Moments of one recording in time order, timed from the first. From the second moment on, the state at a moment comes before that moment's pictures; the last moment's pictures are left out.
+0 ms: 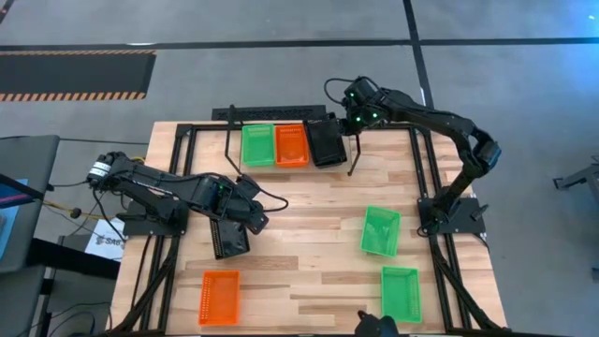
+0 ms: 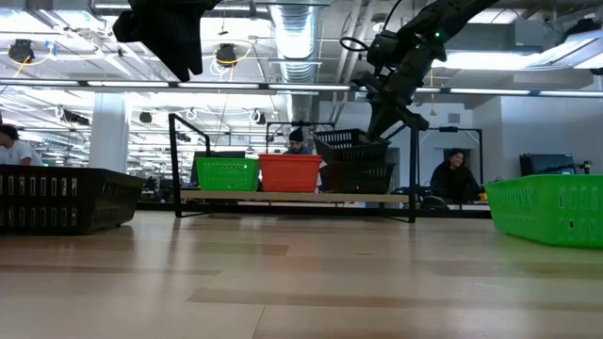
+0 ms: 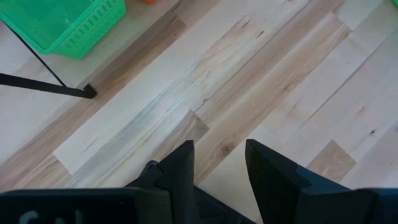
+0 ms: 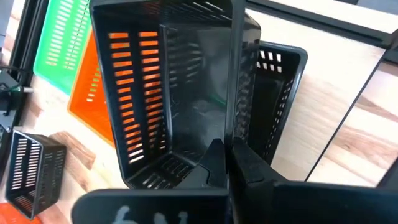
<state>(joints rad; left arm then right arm) -0.25 1.44 1.31 -1.15 -0.41 -1.02 -0.71 1.65 1.38 -0.71 -0.26 0.52</state>
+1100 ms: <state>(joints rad) -0.25 1.44 1.27 -1.22 -0.43 -1.10 -0.66 1.65 1.76 -0.85 -0.32 0.37</state>
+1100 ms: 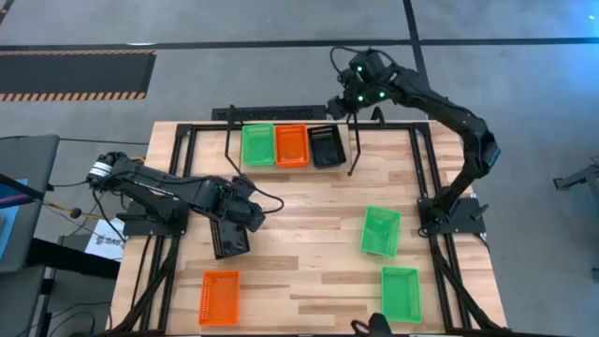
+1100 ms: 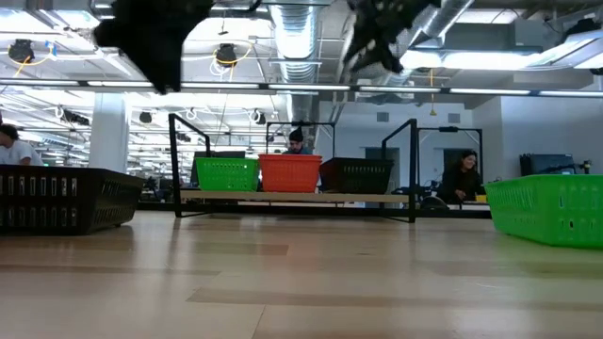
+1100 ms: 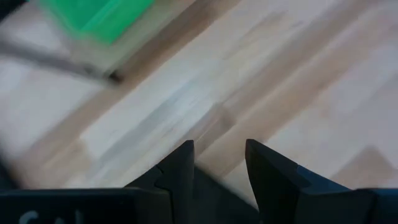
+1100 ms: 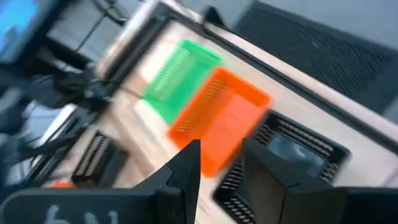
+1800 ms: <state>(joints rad) -0.60 1.44 1.03 -1.33 -0.03 -2.11 -0.42 1.65 2.03 -1.00 -0.31 0.14</state>
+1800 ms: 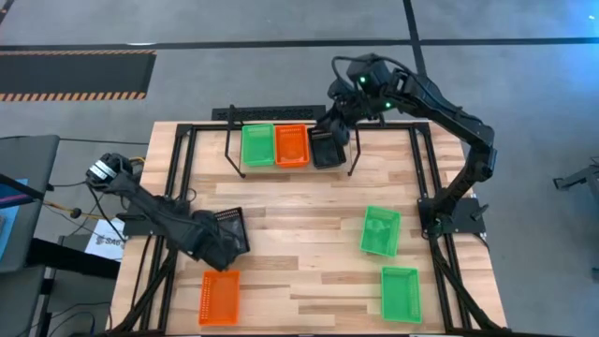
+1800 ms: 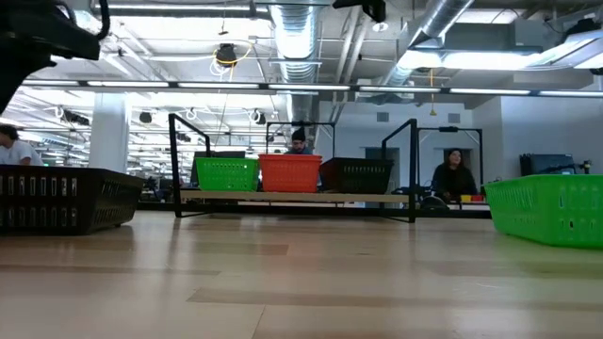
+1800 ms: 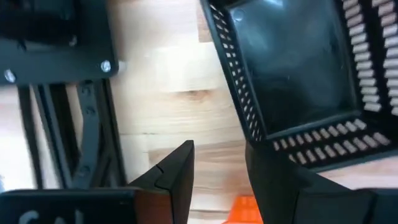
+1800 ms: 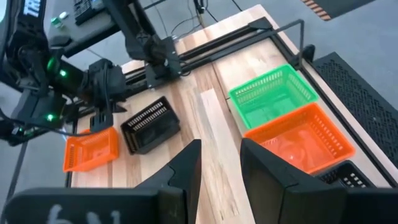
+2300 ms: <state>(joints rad) -0.60 1.44 1.01 -1.28 -0.17 -2.27 -0.41 1.65 2.03 -1.00 -0.31 0.12</state>
